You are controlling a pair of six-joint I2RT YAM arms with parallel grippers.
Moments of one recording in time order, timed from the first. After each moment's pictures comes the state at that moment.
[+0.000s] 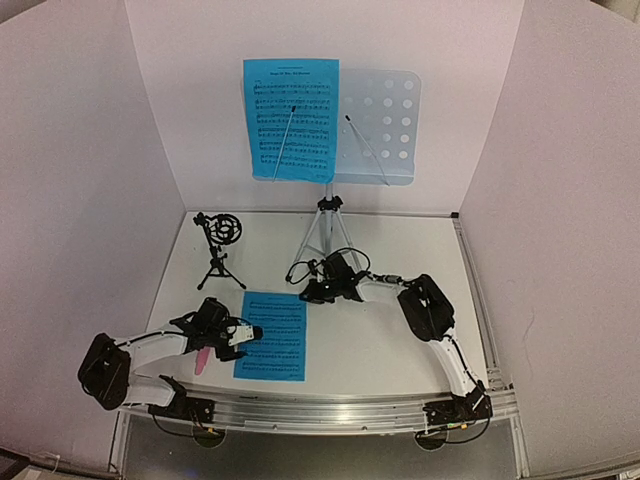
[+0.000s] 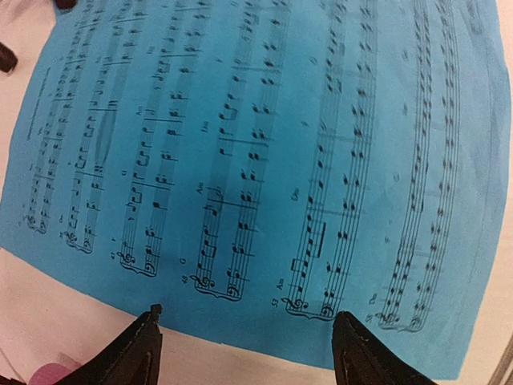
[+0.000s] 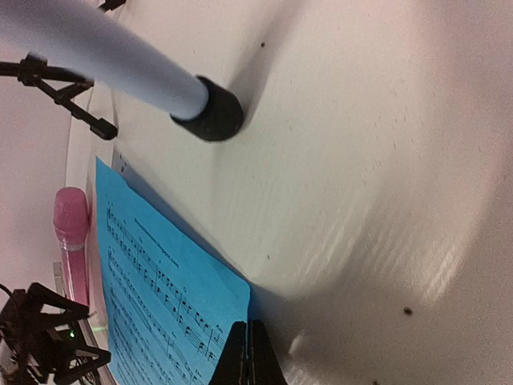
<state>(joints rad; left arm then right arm) -0.56 1.27 0.49 -0.28 0.23 0.83 0.73 2.44 1.75 -0.09 -0.49 0.69</state>
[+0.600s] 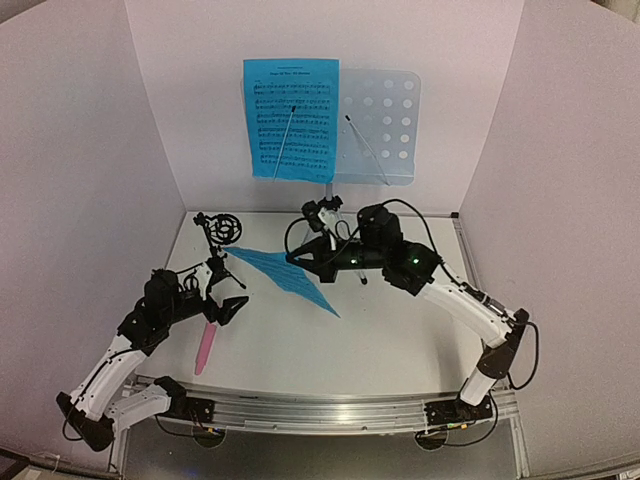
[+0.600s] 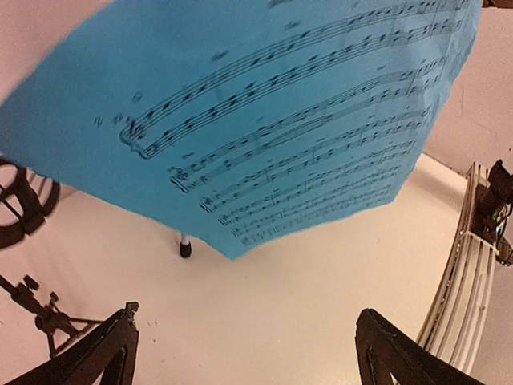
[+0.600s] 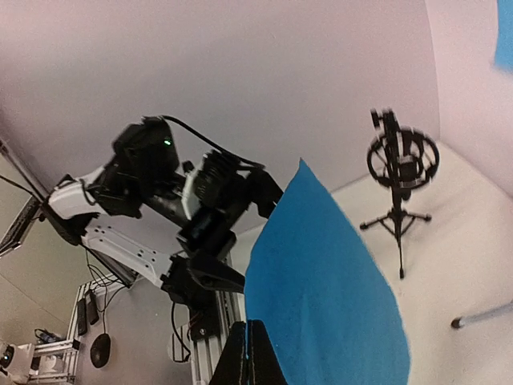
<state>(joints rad) -0.53 0.83 0.87 -0.37 0.34 0.09 0.92 1.72 1.92 -0.41 -0.53 0.26</state>
